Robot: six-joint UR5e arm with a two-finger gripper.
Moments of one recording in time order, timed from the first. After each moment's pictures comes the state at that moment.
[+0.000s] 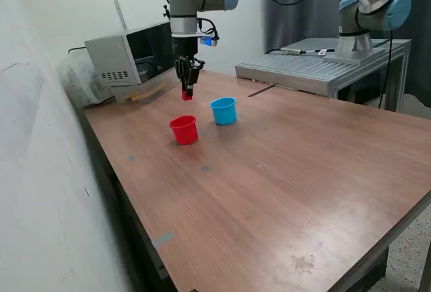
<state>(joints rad) -0.22 -0.86 1.24 -2.15 -1.61 2.99</state>
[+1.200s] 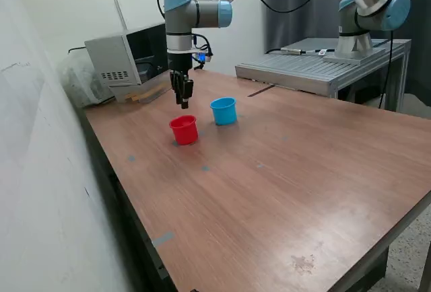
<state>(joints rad) -0.24 -0.80 1.22 -2.21 -1.61 2.99</state>
